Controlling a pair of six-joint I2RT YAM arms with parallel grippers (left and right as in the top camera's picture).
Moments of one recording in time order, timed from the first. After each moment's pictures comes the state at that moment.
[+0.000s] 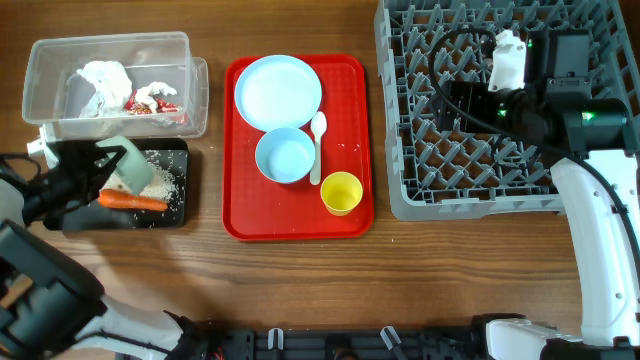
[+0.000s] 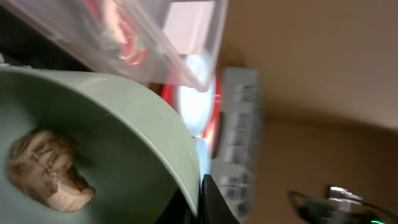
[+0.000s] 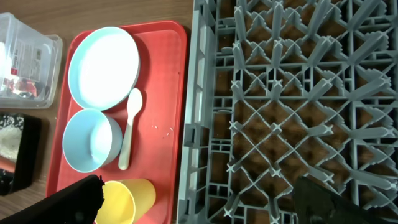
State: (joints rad) left arm 0.82 1.85 1.20 -0.96 1.21 0.12; right arm 0.04 1.43 1.45 -0.99 -0.28 0.10
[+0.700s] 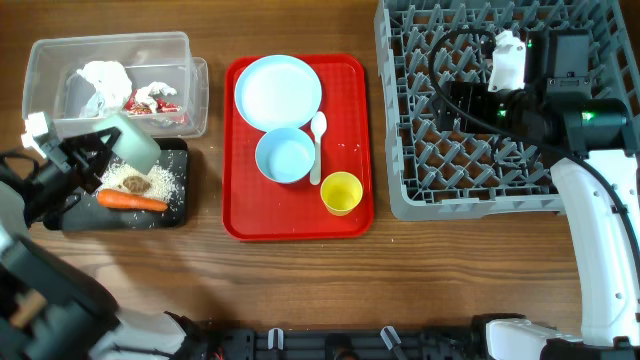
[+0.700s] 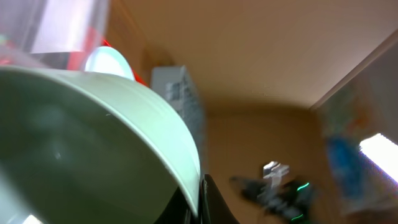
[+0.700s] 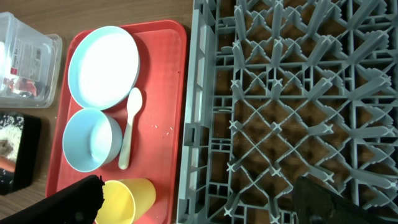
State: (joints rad) left arm 0.79 1.69 1.19 -1.05 1.43 0.13; right arm 0.04 1.43 1.45 -0.99 -0.28 0.10
